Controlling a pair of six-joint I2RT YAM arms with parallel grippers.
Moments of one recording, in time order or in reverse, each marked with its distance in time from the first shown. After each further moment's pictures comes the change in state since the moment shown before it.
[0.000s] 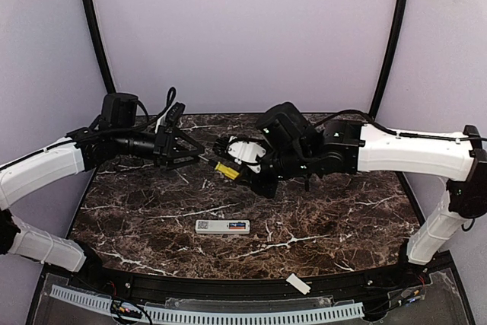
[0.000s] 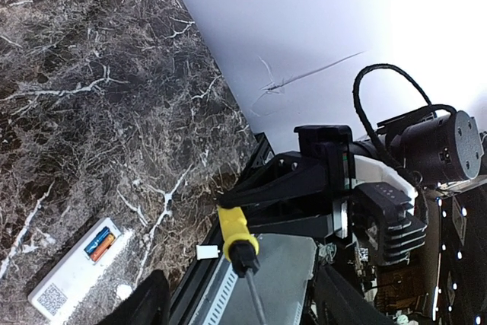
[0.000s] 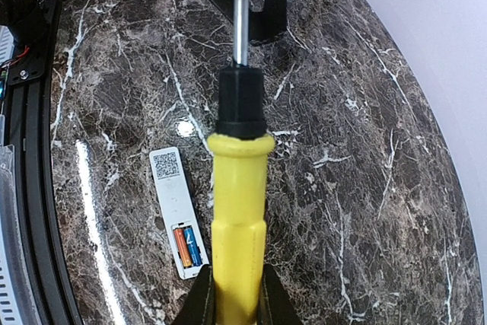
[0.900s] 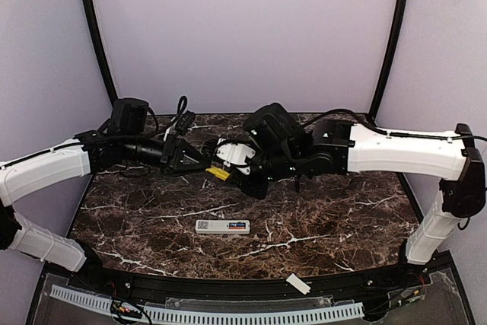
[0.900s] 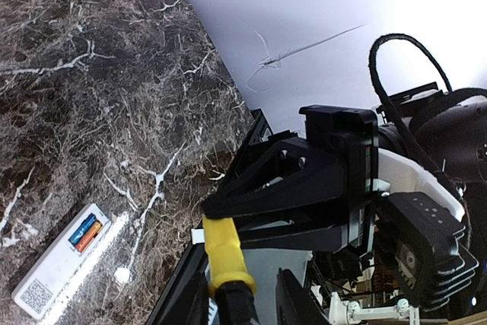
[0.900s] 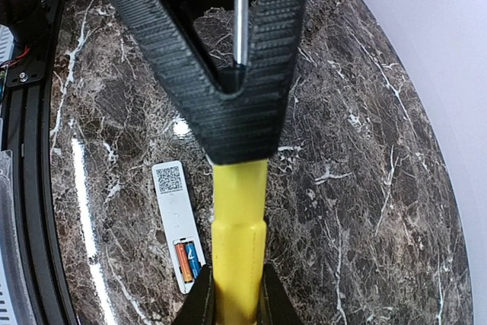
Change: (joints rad) left arm -0.073 0.034 -0.011 0.011 0.014 0.017; right arm 0.032 0.062 0.071 -0.007 0.026 -0.022
